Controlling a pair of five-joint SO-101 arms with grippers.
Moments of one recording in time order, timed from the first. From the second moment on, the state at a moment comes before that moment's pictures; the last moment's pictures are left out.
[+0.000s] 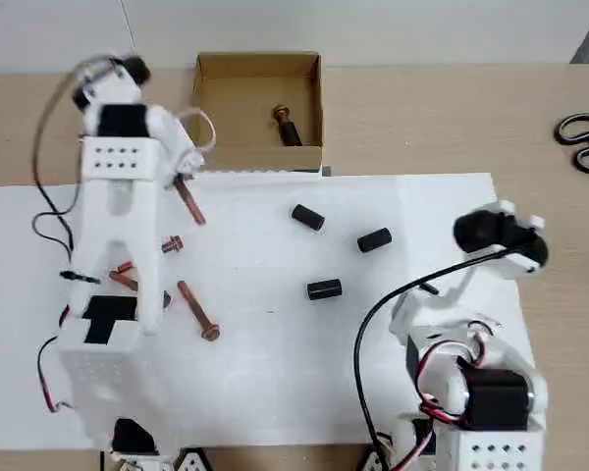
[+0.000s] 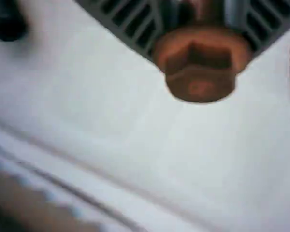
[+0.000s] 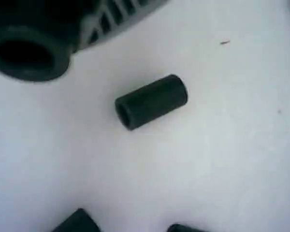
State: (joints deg) left arm -2.4 24.1 -36.8 95.3 39.1; right arm -3.6 -72.2 47.6 85.6 -25.6
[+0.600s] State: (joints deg) left arm 2.2 -2.9 -43.1 99.4 30.4; right arm -6.6 -72.2 47.6 85.6 -25.7
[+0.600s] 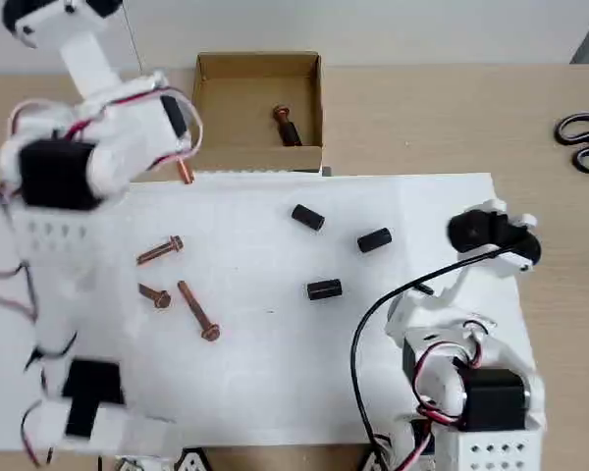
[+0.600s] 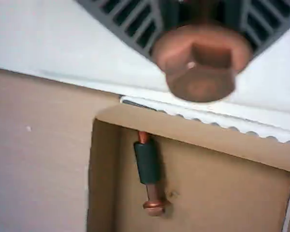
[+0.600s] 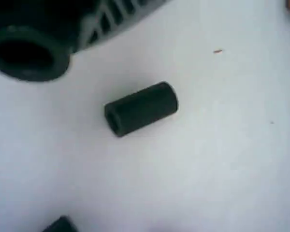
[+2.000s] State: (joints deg) left arm 11.0 -97.7 69.1 50.1 38.7; right arm -40.6 -103.2 71.7 69.4 -5.9
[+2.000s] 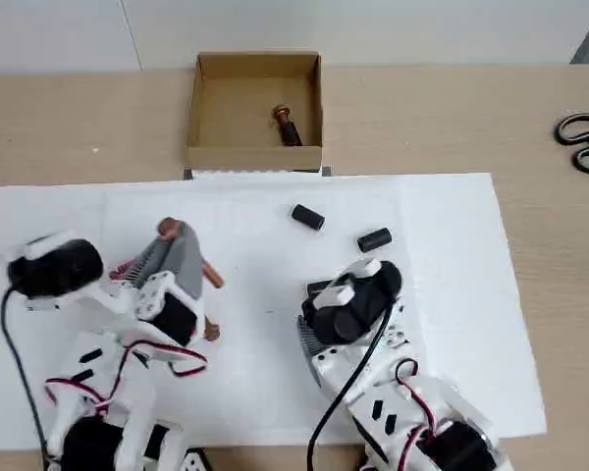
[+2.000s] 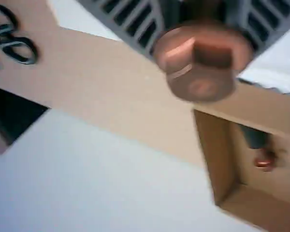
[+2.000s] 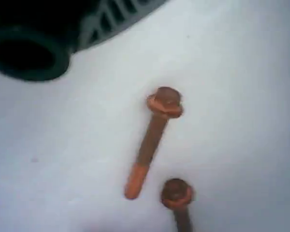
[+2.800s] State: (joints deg) left arm 29.0 -103.3 75.1 48.7 39.0; right arm -47.8 -103.2 74.5 66.6 -1.6
